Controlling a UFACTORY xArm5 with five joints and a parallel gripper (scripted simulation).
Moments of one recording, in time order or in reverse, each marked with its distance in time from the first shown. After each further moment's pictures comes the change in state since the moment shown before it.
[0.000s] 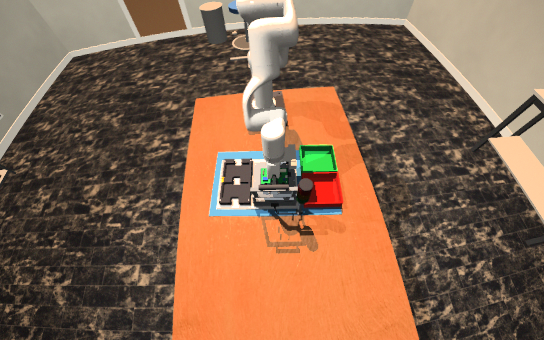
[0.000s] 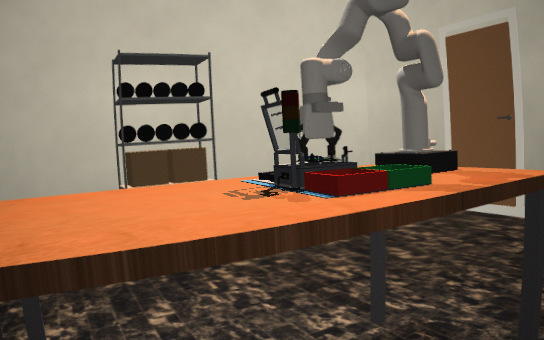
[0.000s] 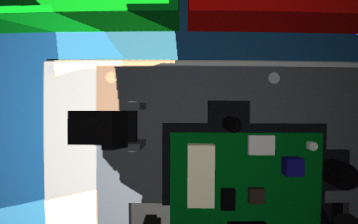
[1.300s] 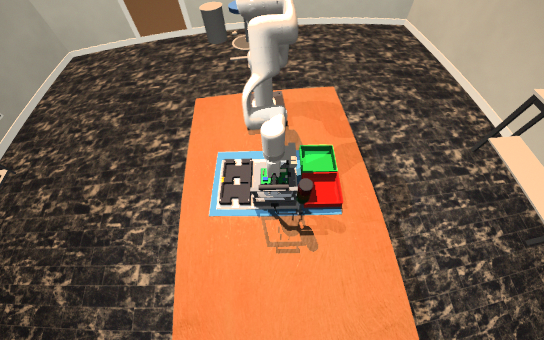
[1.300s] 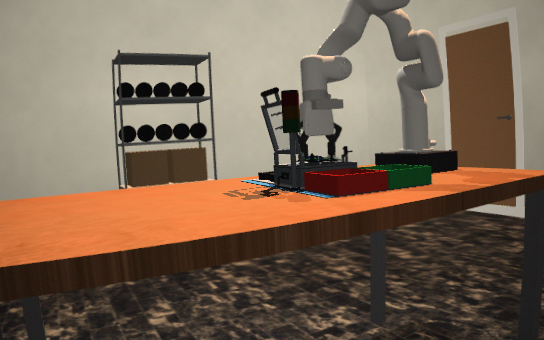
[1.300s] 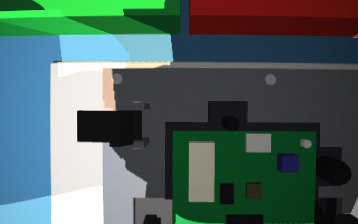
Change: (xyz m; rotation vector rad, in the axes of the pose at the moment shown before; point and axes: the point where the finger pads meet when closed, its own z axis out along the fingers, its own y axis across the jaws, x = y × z) arm 0.000 -0.001 -0.009 0.002 0.000 0.000
